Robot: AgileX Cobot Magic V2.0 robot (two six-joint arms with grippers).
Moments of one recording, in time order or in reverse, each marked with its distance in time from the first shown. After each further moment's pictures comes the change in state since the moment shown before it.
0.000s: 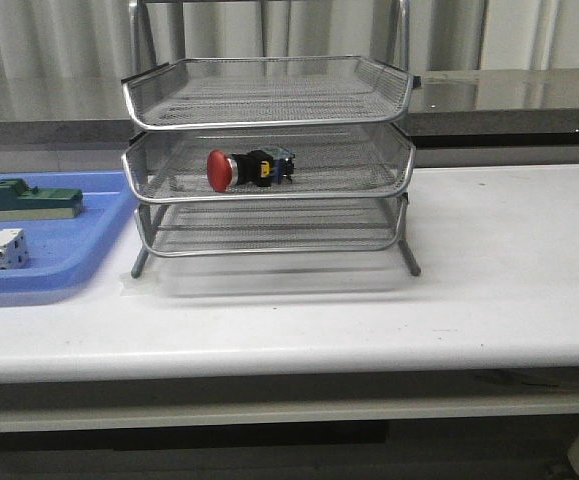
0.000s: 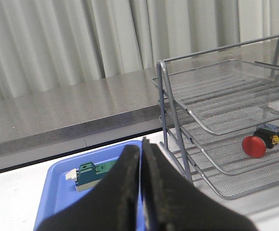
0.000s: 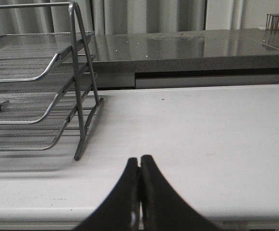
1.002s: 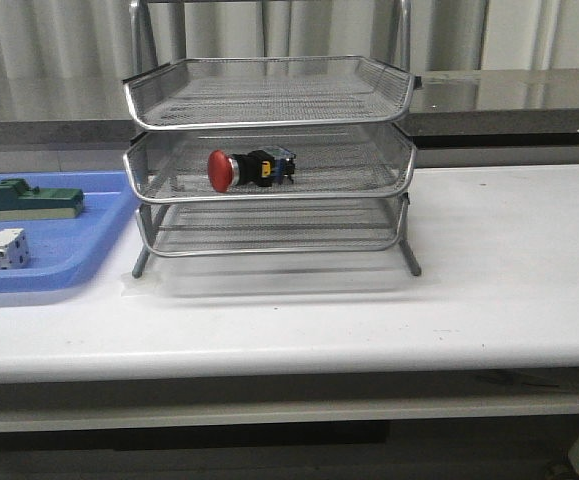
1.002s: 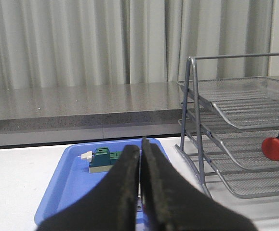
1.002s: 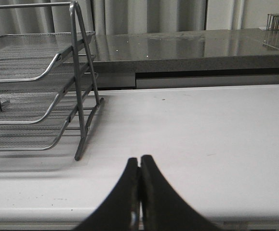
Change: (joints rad) left arm 0.130 -0.349 0.255 0.188 0.000 -0.333; right arm 0.000 0.000 0.000 0.000 0.000 0.000
